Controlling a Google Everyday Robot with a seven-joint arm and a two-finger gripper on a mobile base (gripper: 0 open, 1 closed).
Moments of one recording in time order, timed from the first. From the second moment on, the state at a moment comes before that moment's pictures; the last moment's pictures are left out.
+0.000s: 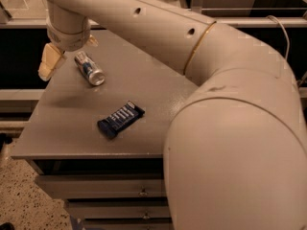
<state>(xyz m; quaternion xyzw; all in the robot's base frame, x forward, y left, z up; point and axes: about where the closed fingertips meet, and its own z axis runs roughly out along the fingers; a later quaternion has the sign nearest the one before) 0.655 0.215 0.901 -0.44 0.86 0.08 0.23</state>
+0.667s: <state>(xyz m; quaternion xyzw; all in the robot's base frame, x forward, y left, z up) 0.684 0.225 0.877 -0.42 0.88 0.06 0.21</state>
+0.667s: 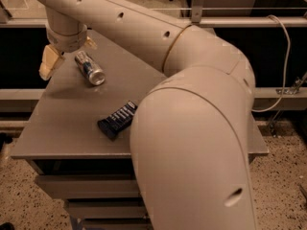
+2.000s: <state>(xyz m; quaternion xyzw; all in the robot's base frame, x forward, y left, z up) 0.730 0.193 0.844 -0.37 0.91 0.02 0.17</state>
